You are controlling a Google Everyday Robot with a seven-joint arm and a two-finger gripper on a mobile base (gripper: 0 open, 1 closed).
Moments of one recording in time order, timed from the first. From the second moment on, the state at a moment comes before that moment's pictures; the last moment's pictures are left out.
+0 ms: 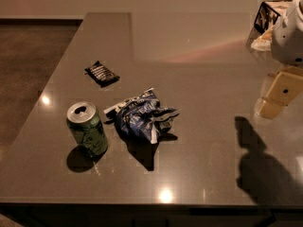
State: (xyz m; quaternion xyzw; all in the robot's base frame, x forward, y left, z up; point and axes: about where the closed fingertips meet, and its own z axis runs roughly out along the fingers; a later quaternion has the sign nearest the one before) arm 0.438 -0.217 0.976 -0.60 0.78 -0.03 0.16
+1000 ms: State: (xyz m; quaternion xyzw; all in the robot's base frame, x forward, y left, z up) arm 0.437 -0.147 0.947 -0.65 0.74 0.03 0.17
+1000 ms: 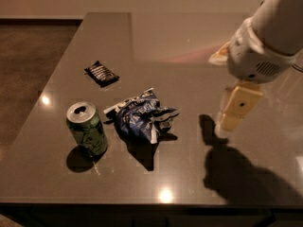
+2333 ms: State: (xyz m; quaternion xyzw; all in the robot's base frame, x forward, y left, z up) arm 0.473 -0.034 0.844 -0.68 0.72 0.06 0.11
